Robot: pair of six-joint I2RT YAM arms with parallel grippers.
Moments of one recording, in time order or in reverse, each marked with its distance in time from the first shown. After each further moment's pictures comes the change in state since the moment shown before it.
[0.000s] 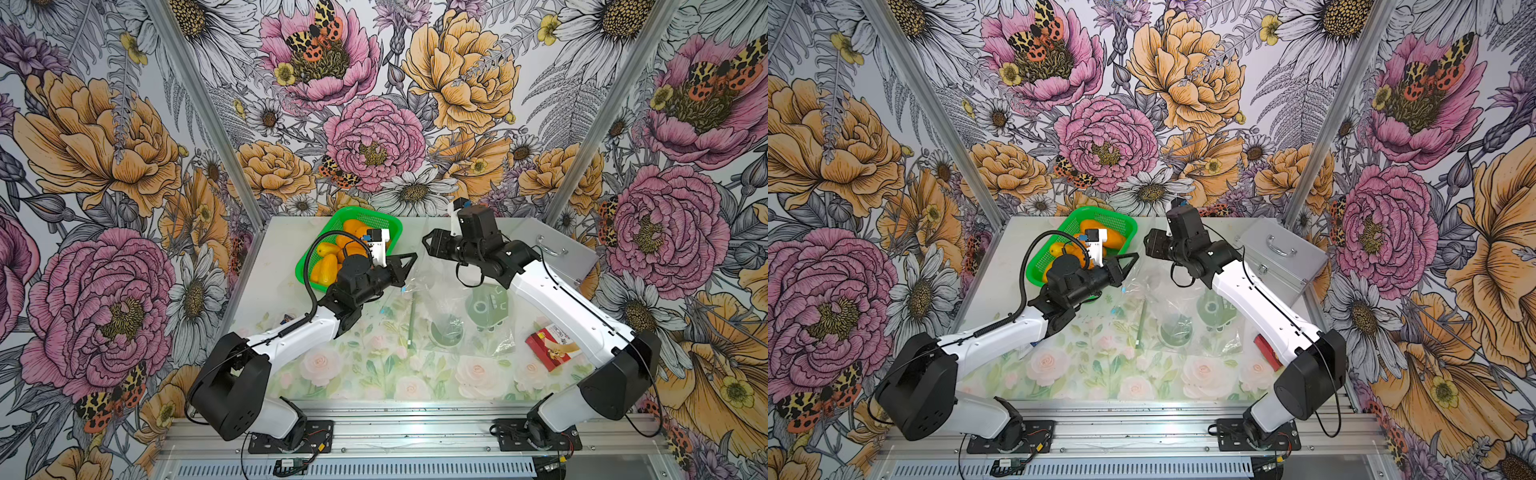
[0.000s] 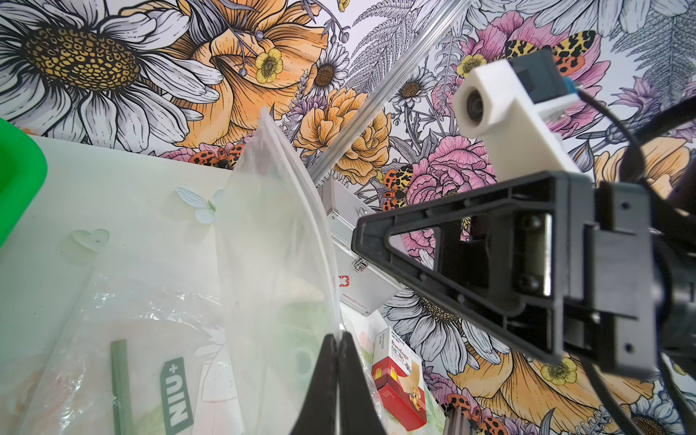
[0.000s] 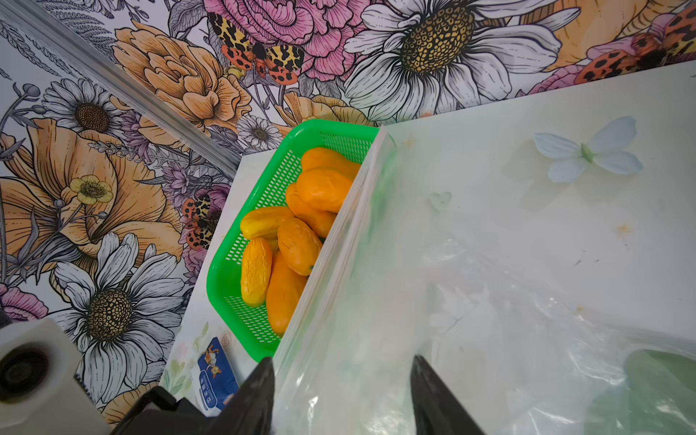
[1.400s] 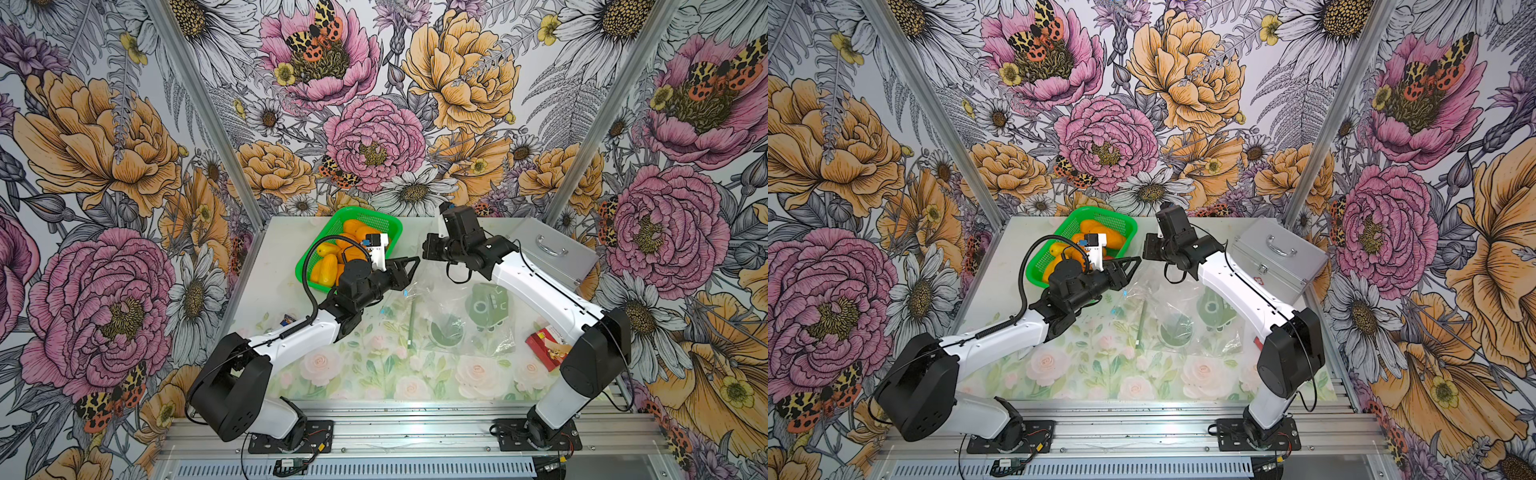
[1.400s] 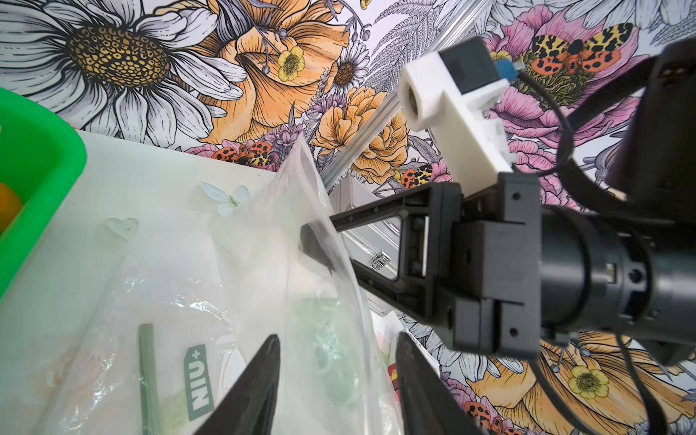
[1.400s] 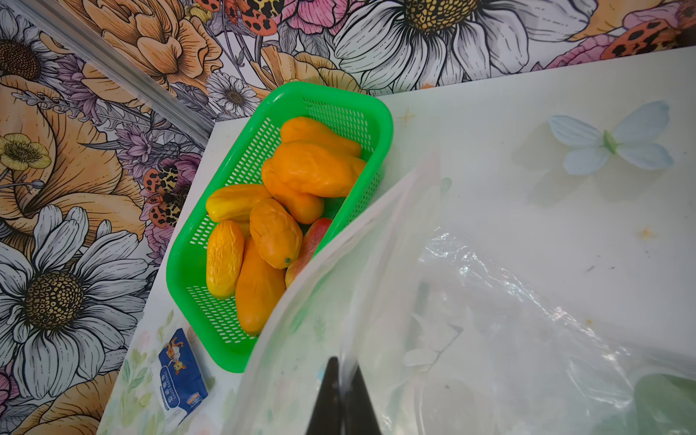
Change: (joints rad) left arm -0.006 -0.004 -0.031 0.003 -0.063 0.016; right arm -0.006 0.128 0.049 0.000 -0.018 -0.085
